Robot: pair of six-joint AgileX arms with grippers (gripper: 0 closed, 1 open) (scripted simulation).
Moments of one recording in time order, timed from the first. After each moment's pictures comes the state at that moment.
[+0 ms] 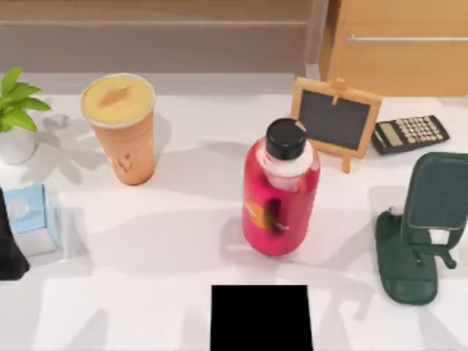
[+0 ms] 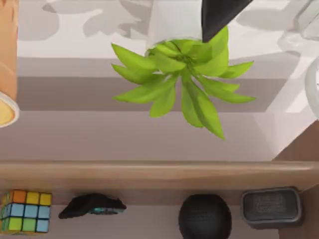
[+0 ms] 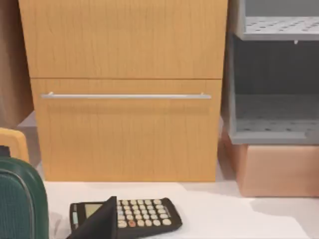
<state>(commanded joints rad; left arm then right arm) 0.00 0.00 0.00 0.00 0.00 0.00 0.00 0.00 0.00 0.00 0.00 0.00</state>
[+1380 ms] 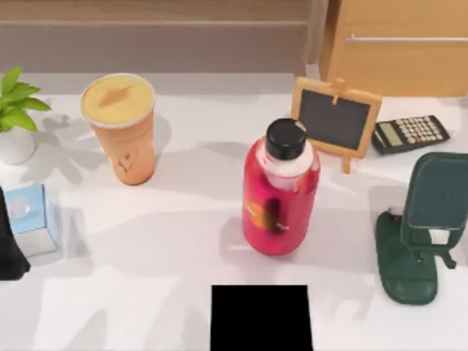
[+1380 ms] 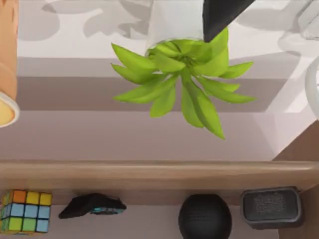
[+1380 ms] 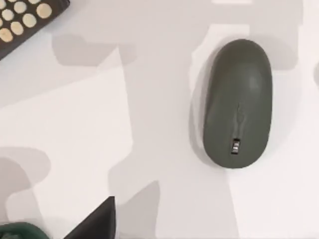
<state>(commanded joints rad) 0.00 0.00 0.00 0.00 0.00 0.00 -0.17 1.67 1.37 -0.97 0.00 0.17</state>
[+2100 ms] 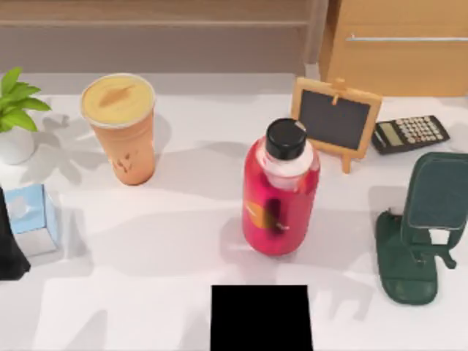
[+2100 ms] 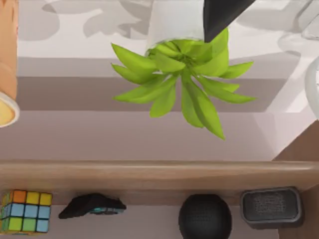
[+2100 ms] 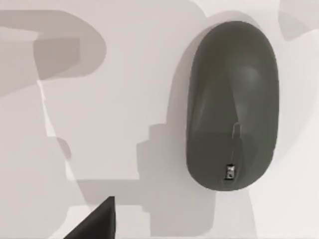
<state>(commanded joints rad) 0.00 0.00 0.00 0.00 0.00 0.00 -0.21 2.07 1.69 -1.19 0.01 0.22</state>
